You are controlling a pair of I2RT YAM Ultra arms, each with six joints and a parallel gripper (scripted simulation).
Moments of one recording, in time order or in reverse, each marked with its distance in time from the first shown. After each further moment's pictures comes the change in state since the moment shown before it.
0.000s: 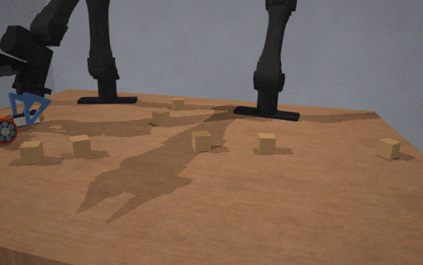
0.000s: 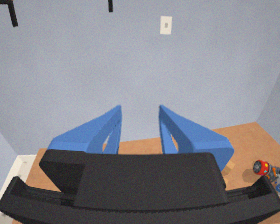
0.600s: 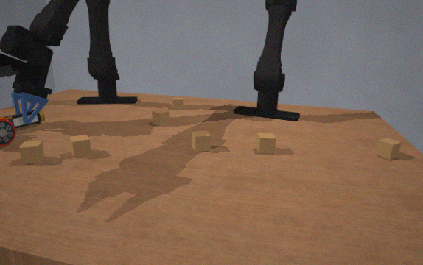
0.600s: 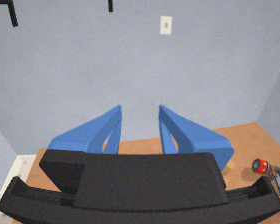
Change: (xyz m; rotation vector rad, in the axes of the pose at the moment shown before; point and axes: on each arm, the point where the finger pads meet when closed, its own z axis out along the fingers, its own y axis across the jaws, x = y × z) left arm 0.000 0.000 0.000 0.000 0.000 0.000; right arm 0.001 0.000 0.000 0.002 0.007 0.001
